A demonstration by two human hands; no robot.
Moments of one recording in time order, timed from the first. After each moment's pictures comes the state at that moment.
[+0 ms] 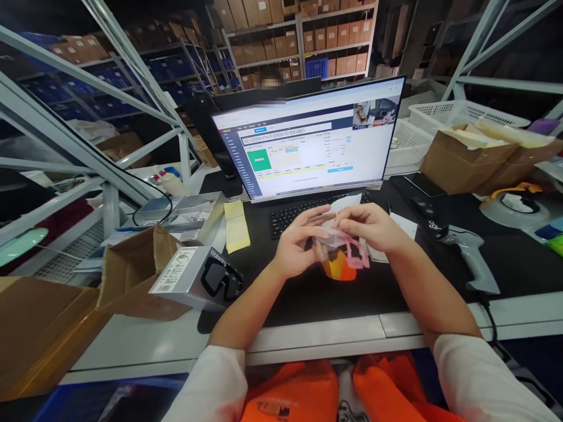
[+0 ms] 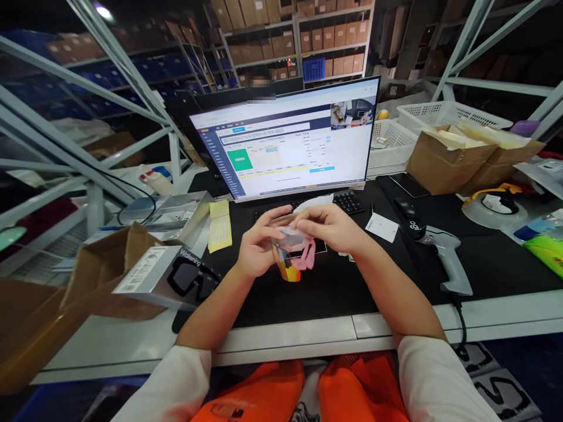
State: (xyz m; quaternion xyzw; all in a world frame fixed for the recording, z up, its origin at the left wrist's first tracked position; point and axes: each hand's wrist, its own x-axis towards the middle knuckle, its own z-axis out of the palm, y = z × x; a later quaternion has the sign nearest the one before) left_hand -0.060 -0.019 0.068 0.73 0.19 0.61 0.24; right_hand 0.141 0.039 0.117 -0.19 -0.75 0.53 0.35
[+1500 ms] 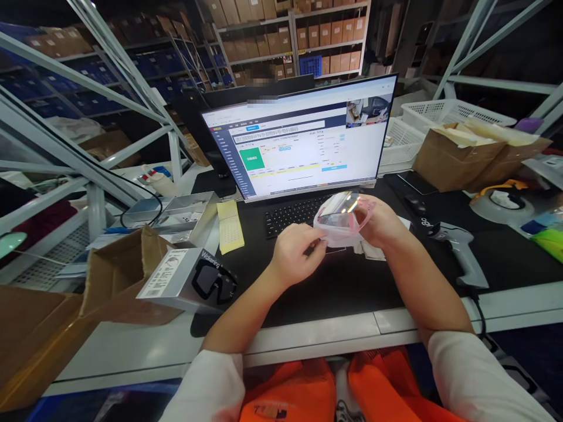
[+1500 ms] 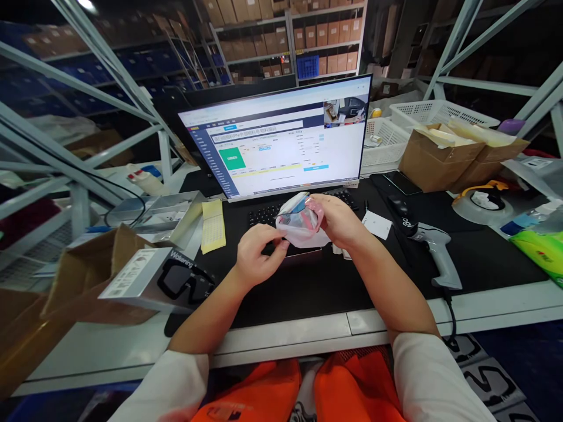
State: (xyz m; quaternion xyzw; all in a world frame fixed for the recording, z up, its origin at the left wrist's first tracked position) left_hand -0.051 -0.035 0.074 0.78 0.33 0.54 -0.08; right_hand 0.139 0.045 0.117 -0.31 -0.70 0.52 0.38
